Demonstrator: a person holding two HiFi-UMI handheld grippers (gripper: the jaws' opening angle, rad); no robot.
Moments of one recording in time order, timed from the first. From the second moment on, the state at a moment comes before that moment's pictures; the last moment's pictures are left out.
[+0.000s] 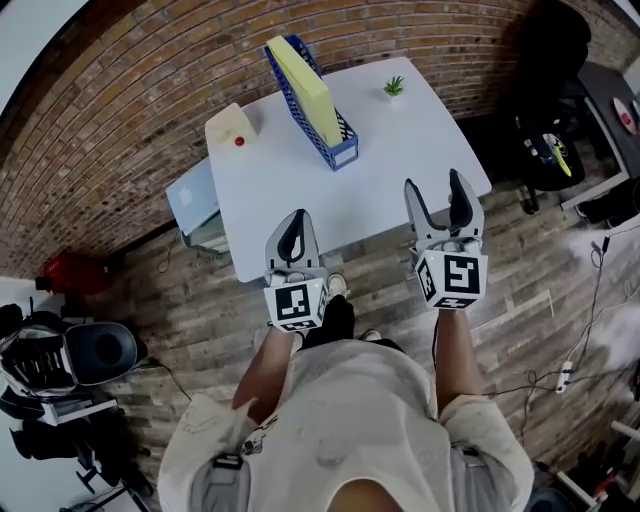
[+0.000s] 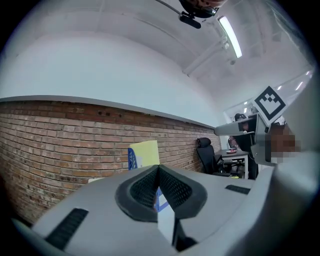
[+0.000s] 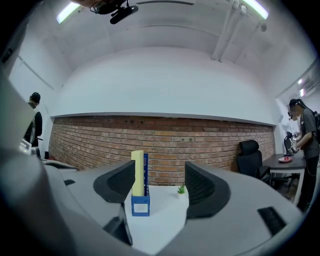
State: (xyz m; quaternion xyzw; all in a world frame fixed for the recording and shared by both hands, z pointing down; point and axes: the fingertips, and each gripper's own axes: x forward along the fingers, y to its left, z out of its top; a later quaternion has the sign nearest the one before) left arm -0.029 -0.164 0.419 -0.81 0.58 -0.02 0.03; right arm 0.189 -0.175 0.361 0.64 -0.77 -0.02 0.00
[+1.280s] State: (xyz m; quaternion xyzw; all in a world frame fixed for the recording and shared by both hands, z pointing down) left arm -0.026 -0.103 0.424 -0.81 0.59 -0.02 0.04; right arm 0.216 -0.093 0.400 0.66 -0.75 -0.01 0.01
